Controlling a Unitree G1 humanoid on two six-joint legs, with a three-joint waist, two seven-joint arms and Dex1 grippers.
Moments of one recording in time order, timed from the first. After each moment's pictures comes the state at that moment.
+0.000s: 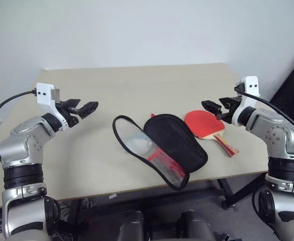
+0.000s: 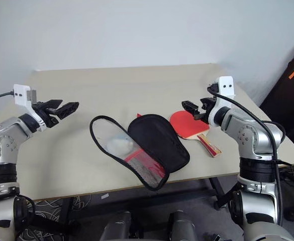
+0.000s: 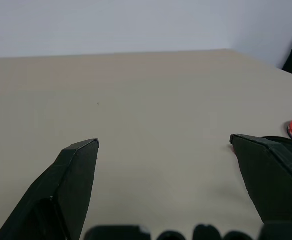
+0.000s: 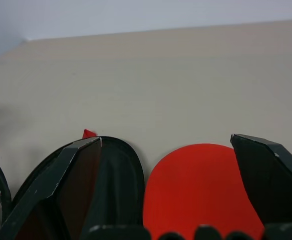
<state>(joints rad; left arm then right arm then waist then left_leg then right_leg) -0.56 0.70 0.32 0.31 -0.48 0.61 -0.70 -0.64 -0.46 -0.20 -0.07 0.47 1.00 0.42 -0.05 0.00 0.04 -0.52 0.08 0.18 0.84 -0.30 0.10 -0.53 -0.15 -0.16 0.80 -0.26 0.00</state>
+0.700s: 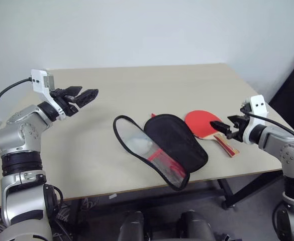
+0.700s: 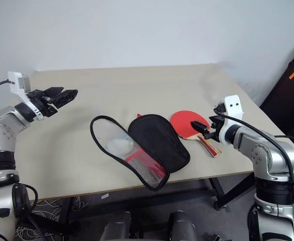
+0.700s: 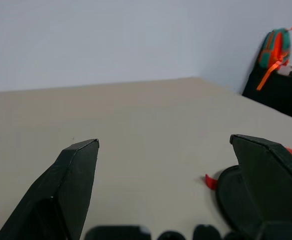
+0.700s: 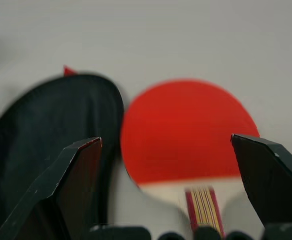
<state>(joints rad) -0.69 0.73 0.32 0.46 -0.51 0.55 -0.89 -0.41 -0.62 -0.18 -0.23 0.51 1.08 0.48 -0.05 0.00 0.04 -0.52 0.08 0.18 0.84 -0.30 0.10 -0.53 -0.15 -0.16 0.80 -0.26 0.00</state>
